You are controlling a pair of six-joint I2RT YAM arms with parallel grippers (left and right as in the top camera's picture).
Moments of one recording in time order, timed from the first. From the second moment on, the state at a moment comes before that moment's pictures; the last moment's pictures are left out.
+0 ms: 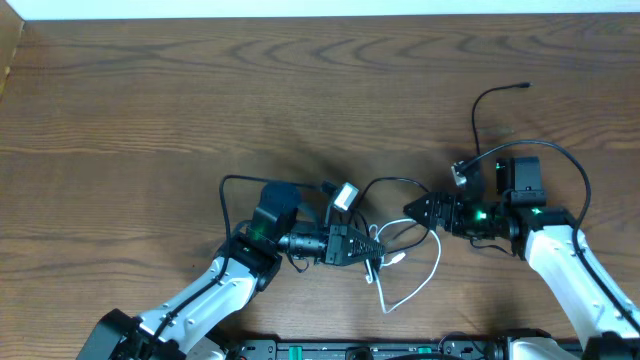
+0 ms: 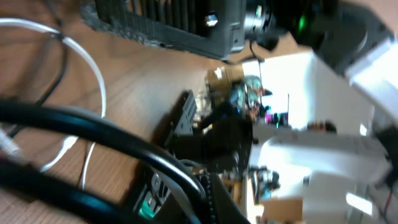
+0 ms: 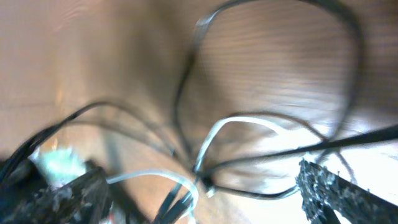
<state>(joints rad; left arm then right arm) -0.55 1.32 0.41 0.50 1.12 -0.95 0.06 1.31 0.63 -0.48 -0.78 0.30</state>
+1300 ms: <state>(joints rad) -0.54 1.32 0.41 0.79 1.33 -0.87 0.43 1.31 0.63 -0.46 -0.34 0.44</state>
